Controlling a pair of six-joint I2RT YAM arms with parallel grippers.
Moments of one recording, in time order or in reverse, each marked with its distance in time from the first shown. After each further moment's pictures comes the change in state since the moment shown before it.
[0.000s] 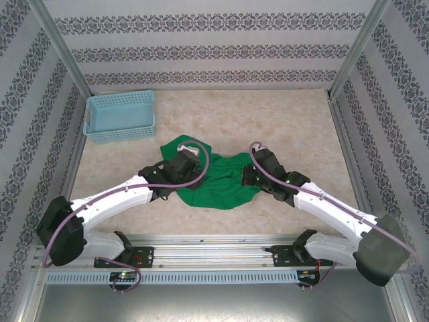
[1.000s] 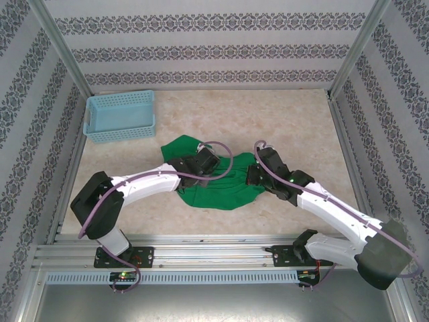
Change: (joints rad) left arm -0.016 0.302 0.148 -0.017 -0.109 0.107; right arm -0.033 -0.031 0.022 -0.099 0.037 0.013
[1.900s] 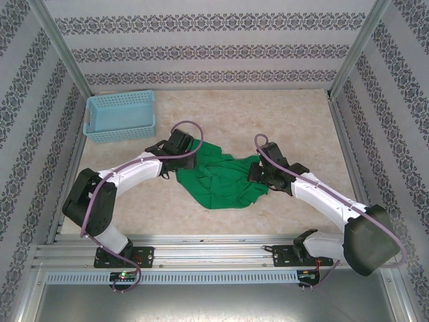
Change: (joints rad) left arm 0.280 -0.027 -0.032 0.085 0.249 -0.175; right arm -0.119 0.143 0.000 0.040 -0.159 0.016
